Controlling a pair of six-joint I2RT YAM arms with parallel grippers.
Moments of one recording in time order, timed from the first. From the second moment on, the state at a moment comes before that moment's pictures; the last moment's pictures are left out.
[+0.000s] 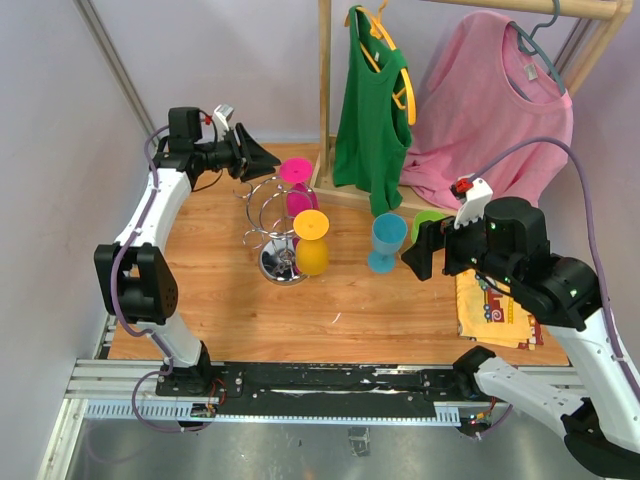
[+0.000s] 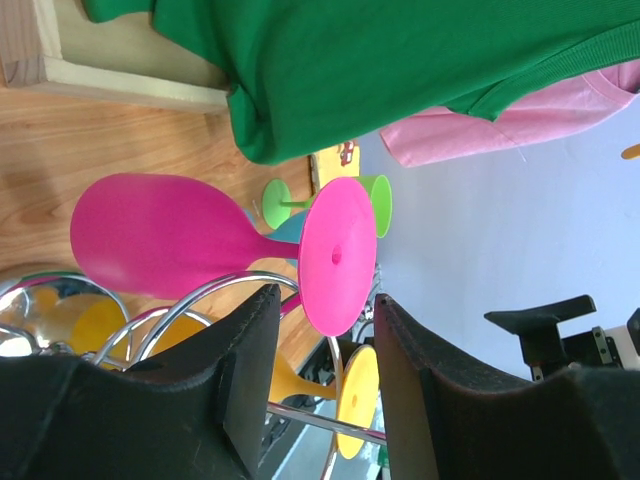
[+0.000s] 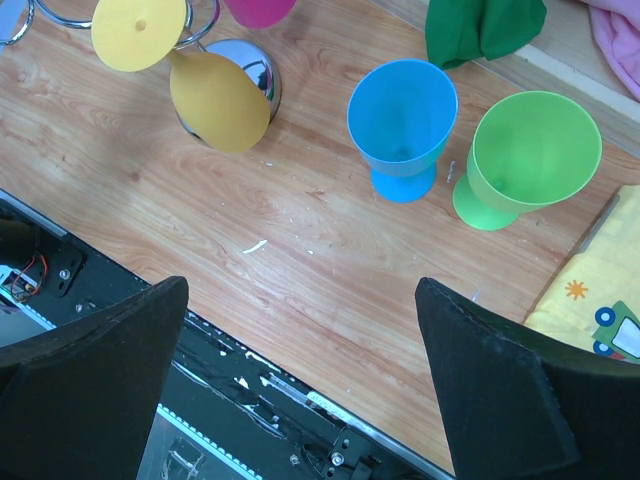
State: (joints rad) left arm -0.03 1.69 1.54 -0.41 0.94 -0.73; right arm 0.59 0.86 1.36 -1.04 -0.02 0.24
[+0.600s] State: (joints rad) left arm -0.03 1.69 1.53 -0.45 0.96 -0.71; right arm 0.59 0.85 1.34 -1.04 -0.02 0.24
